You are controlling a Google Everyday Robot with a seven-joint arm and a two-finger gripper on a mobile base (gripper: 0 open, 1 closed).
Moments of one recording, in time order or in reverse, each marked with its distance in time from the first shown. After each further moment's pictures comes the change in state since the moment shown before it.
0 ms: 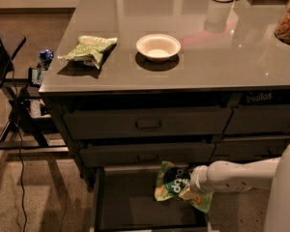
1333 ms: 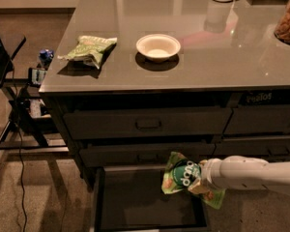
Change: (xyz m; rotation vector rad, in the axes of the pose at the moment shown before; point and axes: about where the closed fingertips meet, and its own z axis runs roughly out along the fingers) arm -0.008 -0.019 -0.079 0.084 0.015 0.014
